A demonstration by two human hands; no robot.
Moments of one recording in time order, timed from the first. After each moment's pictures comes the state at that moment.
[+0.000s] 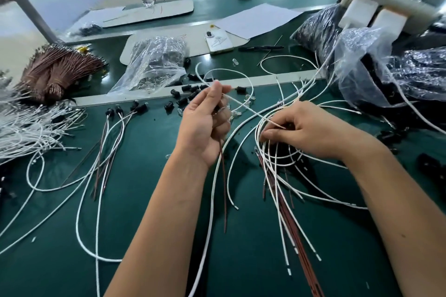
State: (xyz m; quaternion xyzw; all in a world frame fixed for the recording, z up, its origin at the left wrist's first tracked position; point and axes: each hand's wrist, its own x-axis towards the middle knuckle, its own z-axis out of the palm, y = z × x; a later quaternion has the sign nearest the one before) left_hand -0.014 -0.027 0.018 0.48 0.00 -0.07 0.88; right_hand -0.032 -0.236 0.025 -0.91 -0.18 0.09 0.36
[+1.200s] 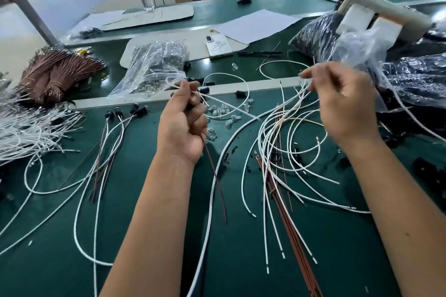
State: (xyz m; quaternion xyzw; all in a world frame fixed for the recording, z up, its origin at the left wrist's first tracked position) left_hand -0.004 -0.001 0.022 0.39 0.05 -0.01 0.92; right_hand -0.024 -0.254 0.030 -0.83 -0.04 -0.33 0.44
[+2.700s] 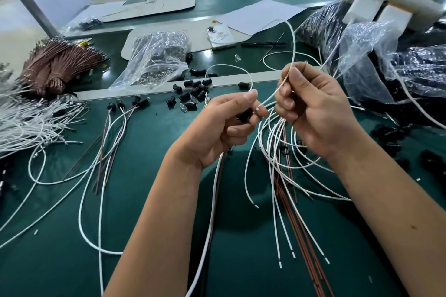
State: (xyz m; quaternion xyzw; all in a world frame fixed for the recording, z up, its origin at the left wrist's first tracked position) left_hand -0.024 -0.020 0.025 0.58 -0.17 -0.25 0.76; right_hand -0.035 -0.208 0.026 -0.50 -0.12 -0.02 0.86
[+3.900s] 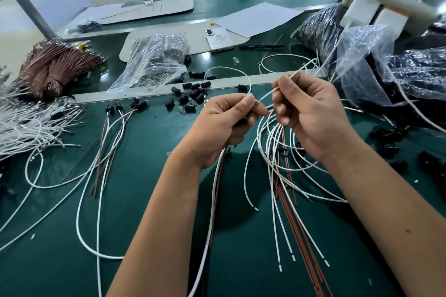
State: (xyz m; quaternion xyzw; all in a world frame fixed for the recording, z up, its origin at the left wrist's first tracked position) left_hand -0.018 -0.024 0.017 0.62 -0.19 -0.18 0.74; right_hand -0.038 -0.205 0.024 -0.57 -0.07 -0.06 0.81
